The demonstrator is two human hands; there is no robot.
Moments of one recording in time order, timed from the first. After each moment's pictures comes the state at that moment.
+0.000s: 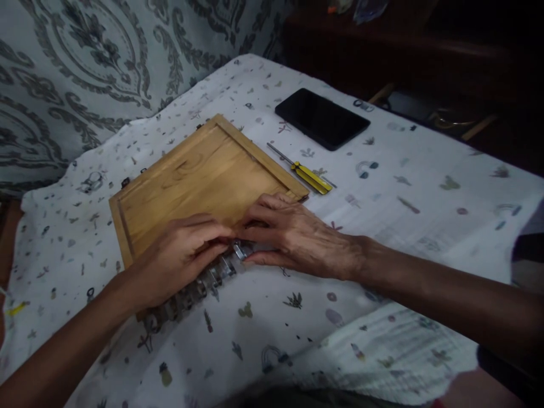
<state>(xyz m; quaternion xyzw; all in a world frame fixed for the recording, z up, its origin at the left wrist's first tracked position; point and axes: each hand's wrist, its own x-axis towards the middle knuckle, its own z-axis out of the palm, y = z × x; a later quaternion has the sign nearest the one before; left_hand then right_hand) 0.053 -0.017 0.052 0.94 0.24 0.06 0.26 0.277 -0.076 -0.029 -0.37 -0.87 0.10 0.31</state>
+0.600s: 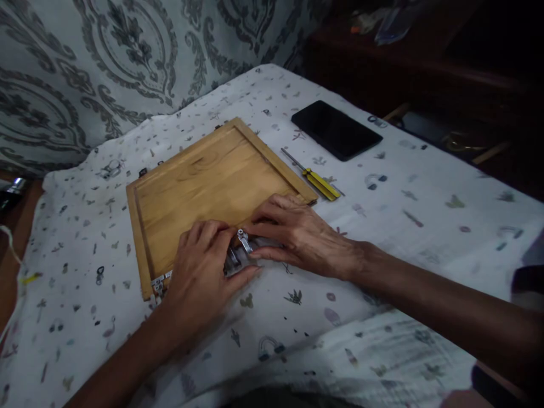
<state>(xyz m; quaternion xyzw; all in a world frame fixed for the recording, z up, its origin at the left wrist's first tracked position) 0.058 -0.080 0.018 0.89 0.44 0.07 0.07 0.276 -0.077 -0.029 -0.37 -0.87 0.08 0.31</state>
